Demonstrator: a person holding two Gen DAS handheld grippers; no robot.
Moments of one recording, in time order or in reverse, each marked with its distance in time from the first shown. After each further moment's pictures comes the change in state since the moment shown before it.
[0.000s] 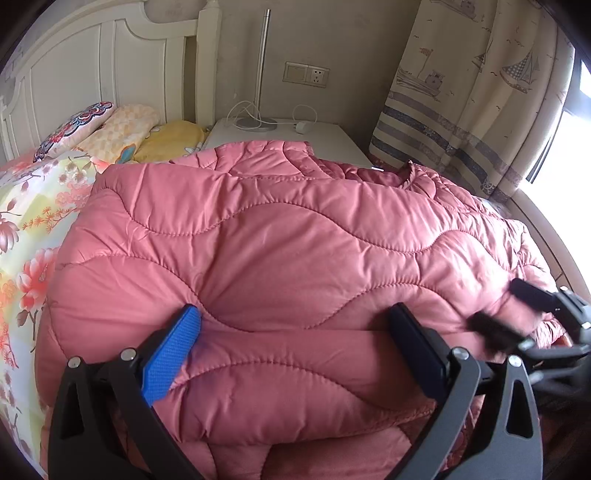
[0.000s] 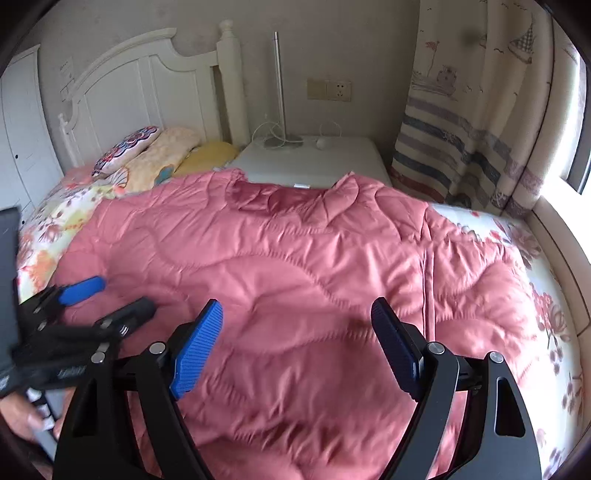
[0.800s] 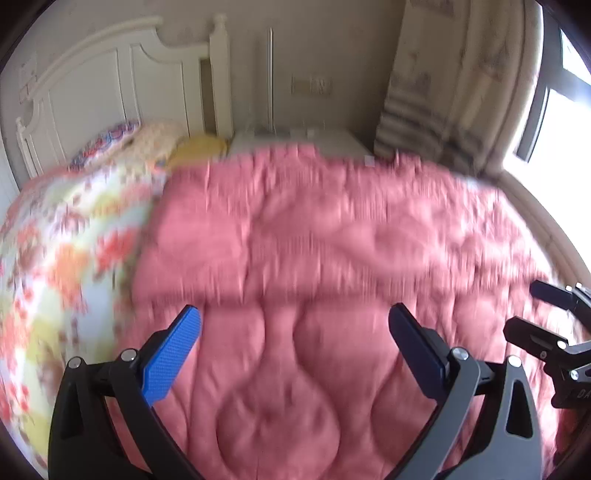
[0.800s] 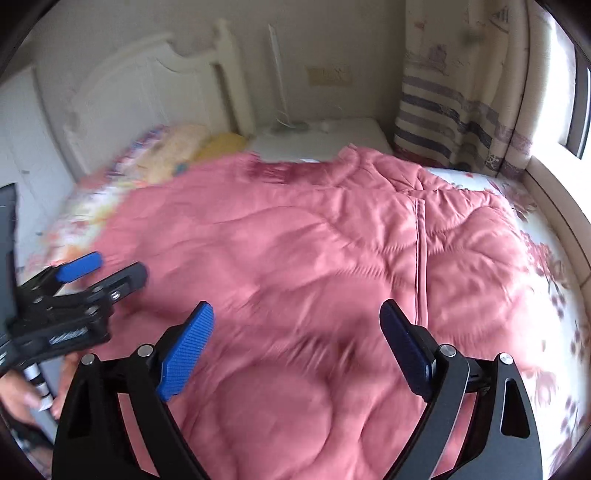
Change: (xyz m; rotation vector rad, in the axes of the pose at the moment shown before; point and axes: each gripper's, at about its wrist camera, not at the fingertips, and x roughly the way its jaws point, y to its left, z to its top) left arm -0.089 -0.009 -0.062 0.071 0.011 0.102; right arm -0.071 0.009 -0.040 0.042 -0.010 0.086
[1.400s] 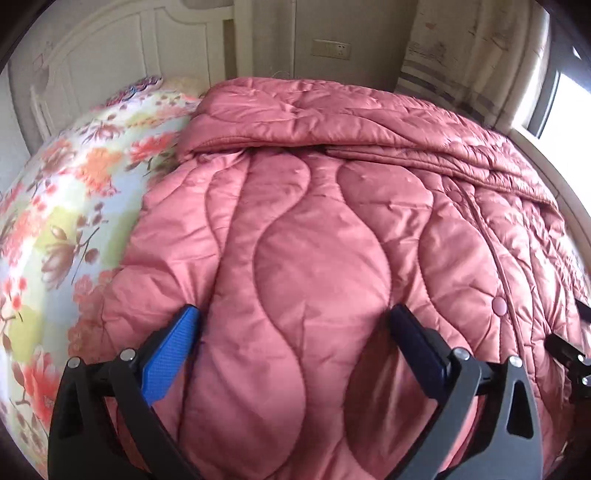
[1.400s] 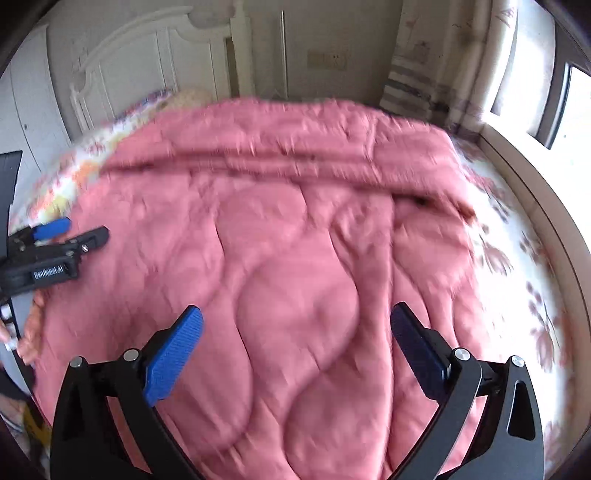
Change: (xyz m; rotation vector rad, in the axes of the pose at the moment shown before) left arm -0.031 0.022 -0.090 -0.066 0.083 0.039; right arm -0.048 -0.004 -0.125 -0.078 0.140 -0.161
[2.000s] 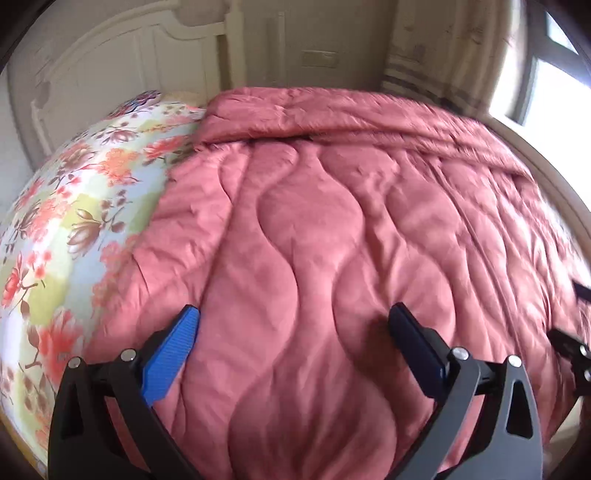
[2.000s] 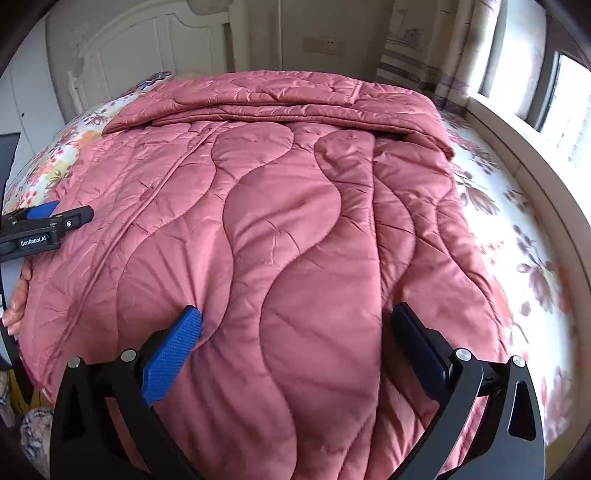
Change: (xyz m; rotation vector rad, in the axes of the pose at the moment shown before) left arm -0.040 -0.007 -0.051 0.090 -0.046 0.011; right arm -0.032 0.003 -0.044 0.010 -0.037 0.027
